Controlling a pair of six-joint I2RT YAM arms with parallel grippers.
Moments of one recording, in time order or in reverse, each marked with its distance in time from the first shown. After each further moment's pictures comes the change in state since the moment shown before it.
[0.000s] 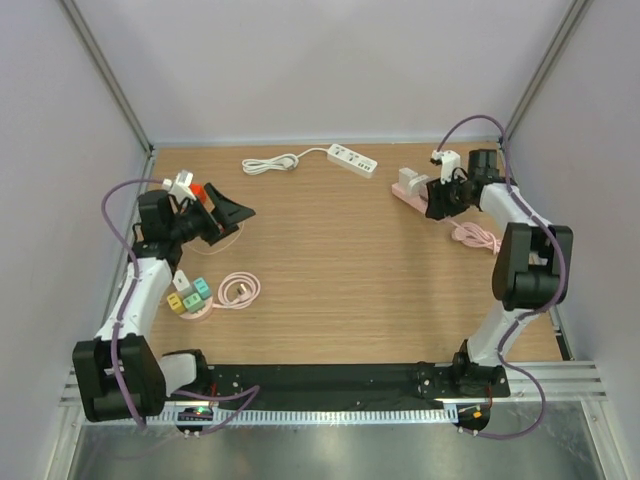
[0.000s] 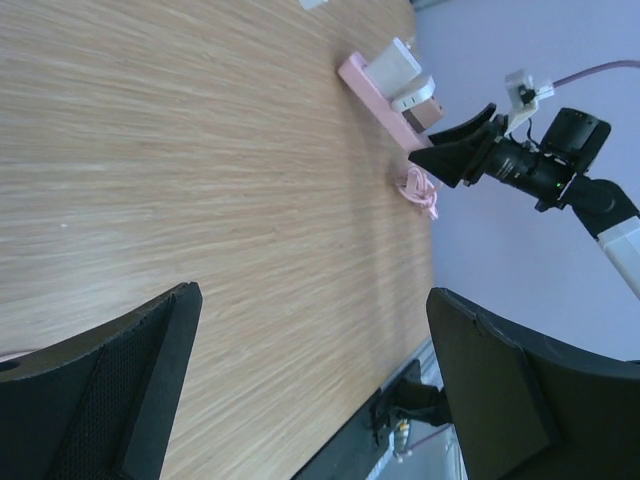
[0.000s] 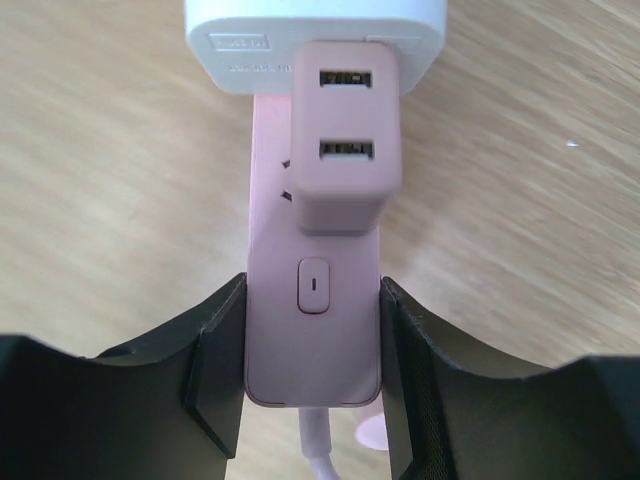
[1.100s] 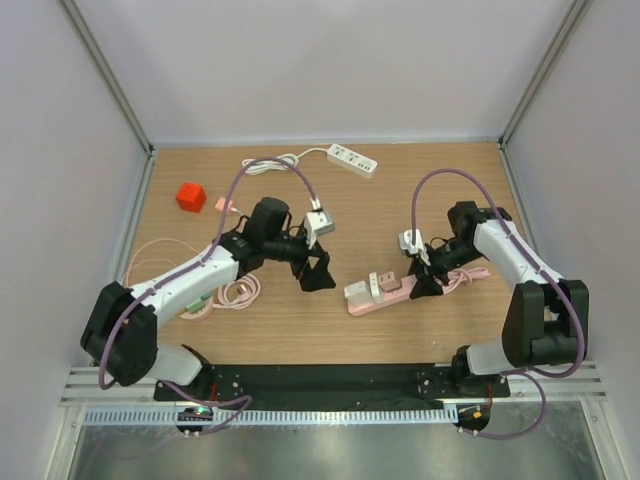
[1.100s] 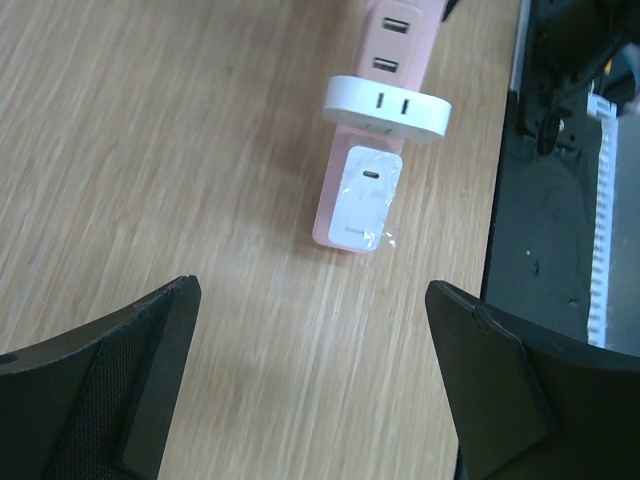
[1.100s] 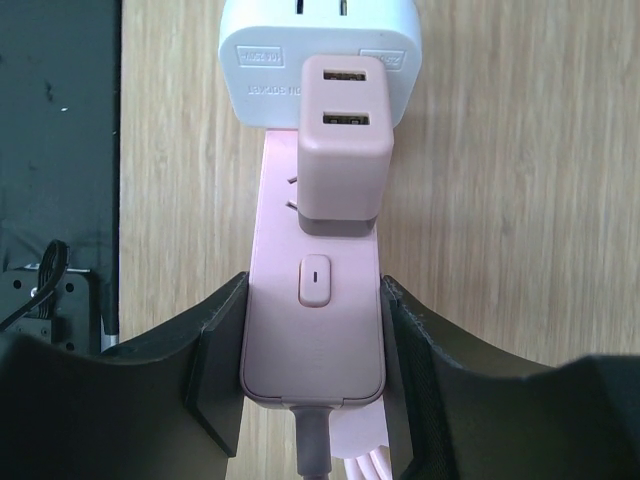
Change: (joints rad) left arm -0.737 0.238 0.148 -0.099 -0.063 0.853; right arm 0.128 -0.428 -0.350 -0.744 -0.467 -1.105
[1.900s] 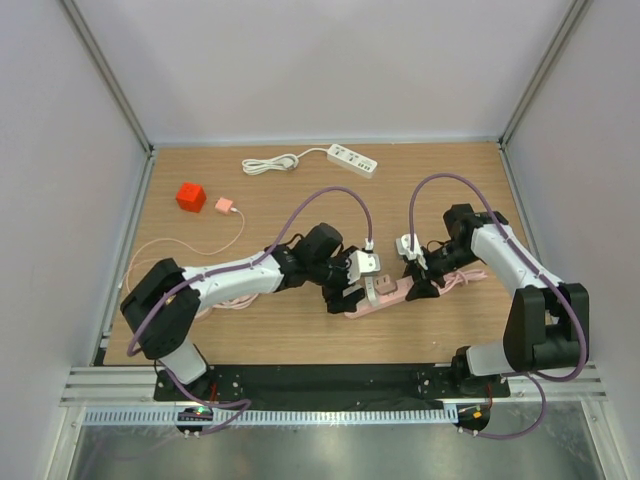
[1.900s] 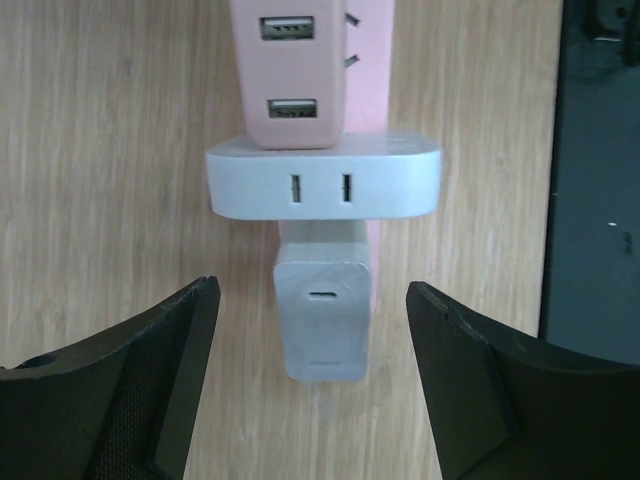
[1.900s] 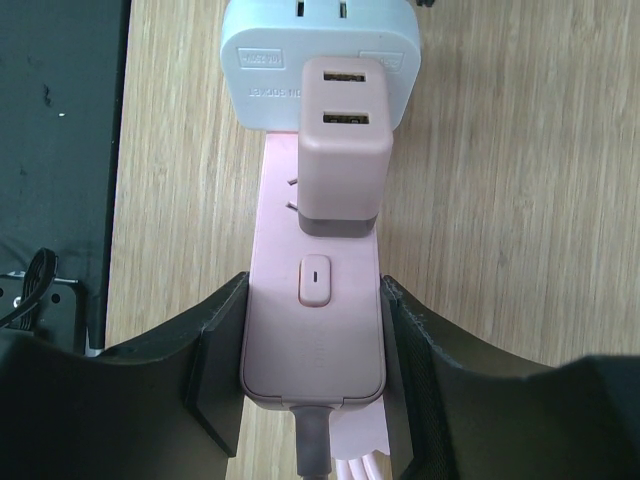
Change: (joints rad) left arm -0.297 0.224 0.080 -0.006 -0.194 0.231; right arm 0.046 -0.023 -0.035 0.029 -0.032 -0.042
